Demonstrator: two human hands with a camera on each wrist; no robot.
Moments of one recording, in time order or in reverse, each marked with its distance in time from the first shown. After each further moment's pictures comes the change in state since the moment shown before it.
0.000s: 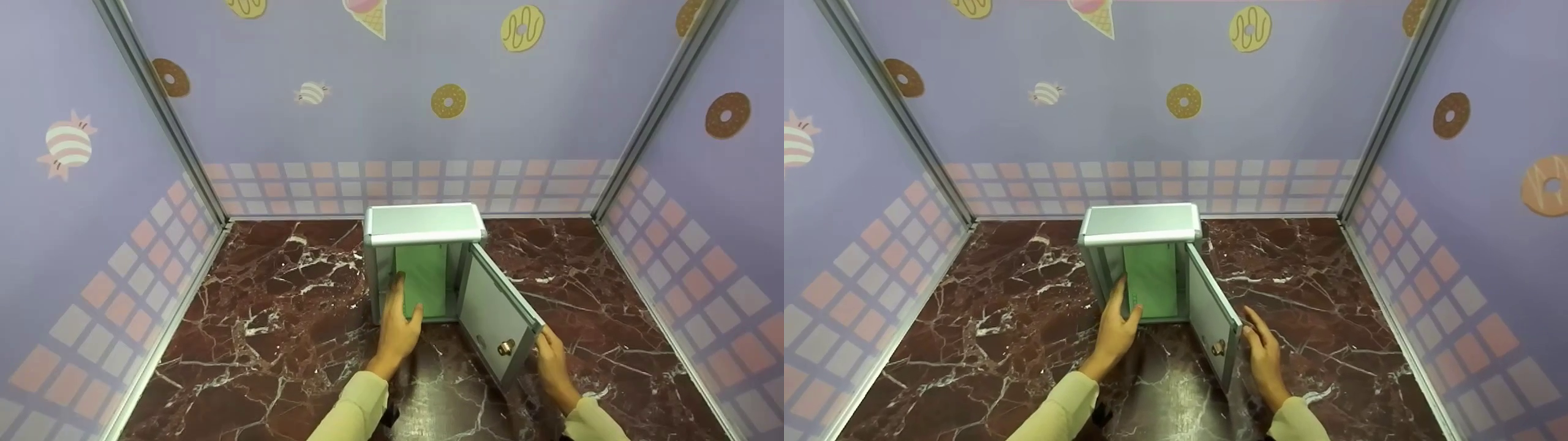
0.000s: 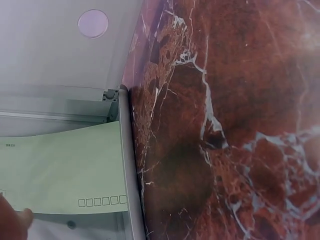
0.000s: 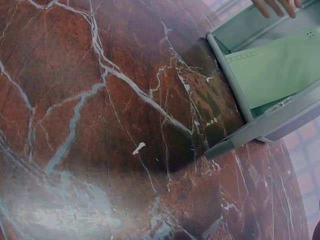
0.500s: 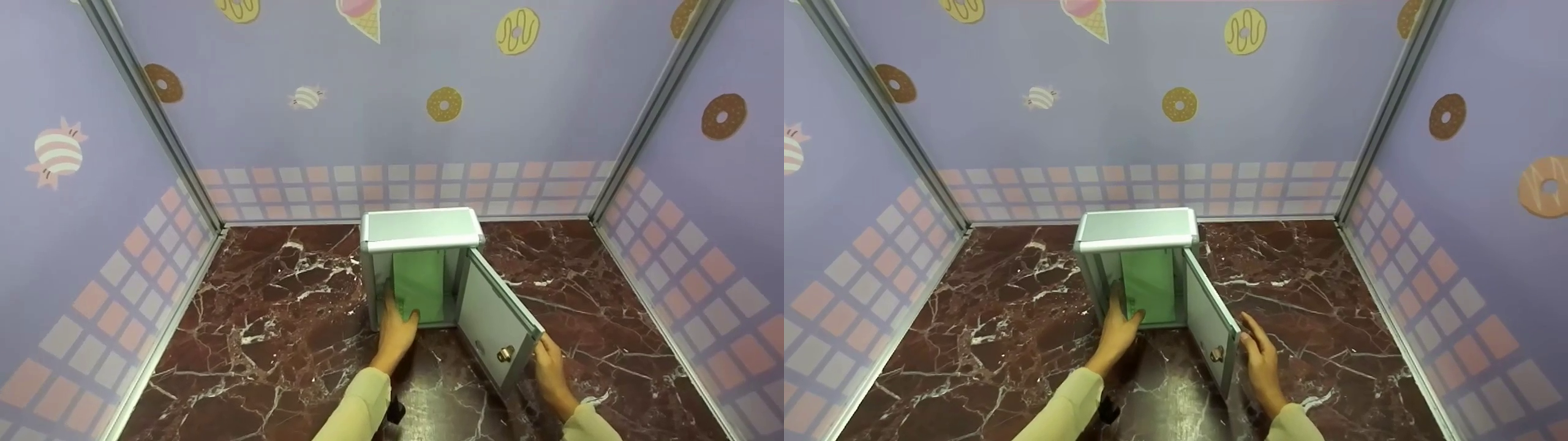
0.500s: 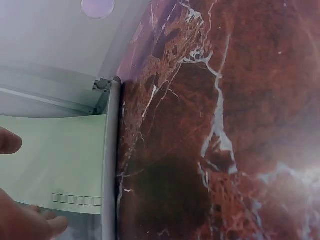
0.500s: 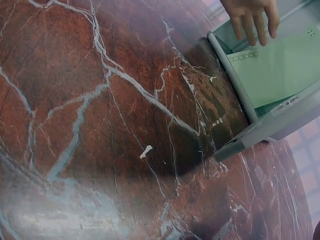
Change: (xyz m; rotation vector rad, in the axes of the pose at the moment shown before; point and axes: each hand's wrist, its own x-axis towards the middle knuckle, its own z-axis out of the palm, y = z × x) left_hand 0.010 -0.028 0.019 0.011 0.019 -0.284; right_hand -0.002 0.004 0.003 0.050 0.017 0.019
